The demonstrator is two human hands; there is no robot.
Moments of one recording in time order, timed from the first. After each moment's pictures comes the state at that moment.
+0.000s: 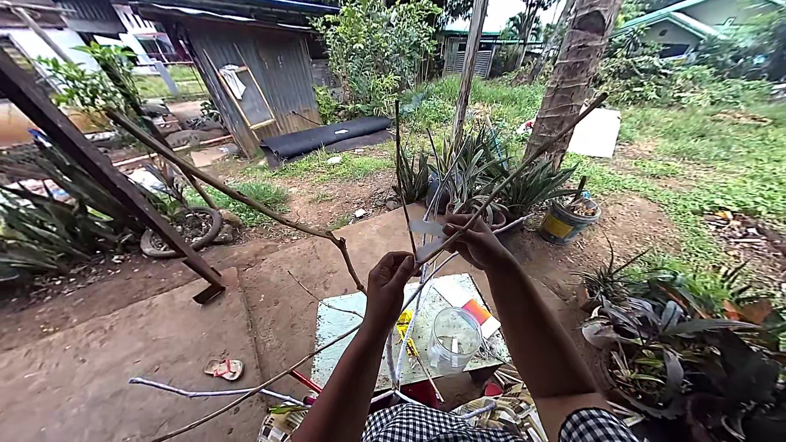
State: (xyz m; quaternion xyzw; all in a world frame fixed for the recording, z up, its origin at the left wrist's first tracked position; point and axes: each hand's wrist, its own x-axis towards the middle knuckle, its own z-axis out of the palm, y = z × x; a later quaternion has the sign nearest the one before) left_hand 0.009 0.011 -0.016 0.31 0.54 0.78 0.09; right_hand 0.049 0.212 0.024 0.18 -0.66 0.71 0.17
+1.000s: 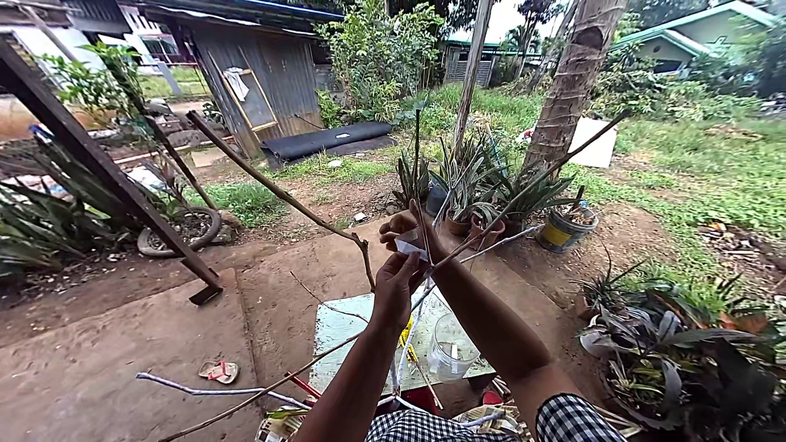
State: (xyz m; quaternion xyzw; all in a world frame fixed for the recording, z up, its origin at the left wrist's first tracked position) left_hand 0.016 0.024 0.006 0.12 0.43 0.87 0.20; right_hand -0.042 0.153 0.005 0.10 -0.53 0.83 0.09
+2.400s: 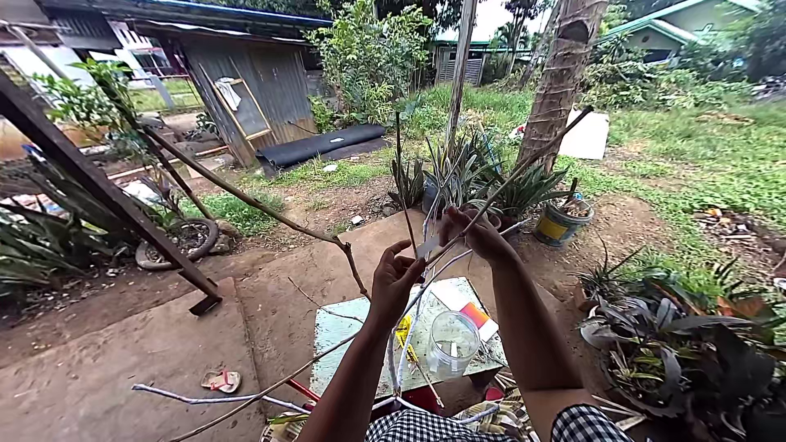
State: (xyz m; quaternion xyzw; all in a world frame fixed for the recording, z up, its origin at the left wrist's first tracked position) left_hand 0.012 0.023 -0.002 0.31 0.57 0.75 0.14; right_hand 0.050 0.234 0.044 0.13 -0.79 0.56 0.21
